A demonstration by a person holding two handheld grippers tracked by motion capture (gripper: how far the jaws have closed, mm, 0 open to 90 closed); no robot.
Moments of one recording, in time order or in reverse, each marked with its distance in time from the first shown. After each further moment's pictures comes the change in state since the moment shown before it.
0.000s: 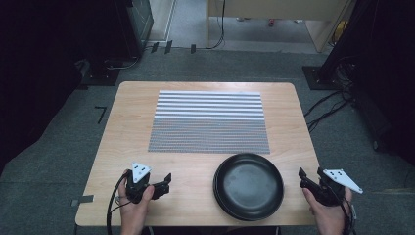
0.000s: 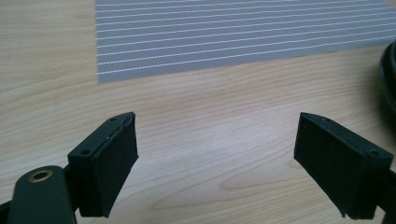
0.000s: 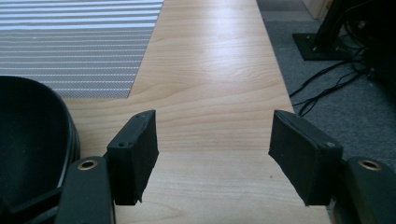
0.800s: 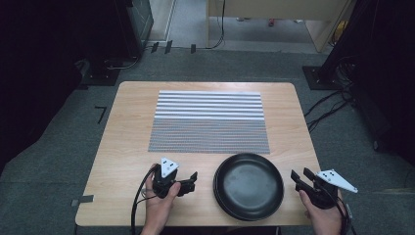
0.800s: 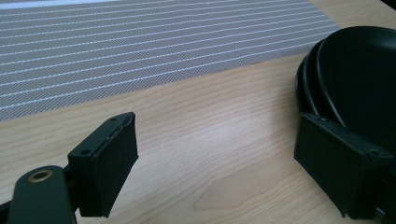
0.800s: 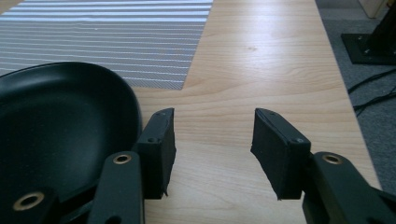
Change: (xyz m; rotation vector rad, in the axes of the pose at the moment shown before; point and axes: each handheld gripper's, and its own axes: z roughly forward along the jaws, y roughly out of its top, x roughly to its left) left arm -0.060 0.019 0.028 0.006 -0.136 0.051; right arm 0.015 0.000 -0.004 0.024 0.159 -0.043
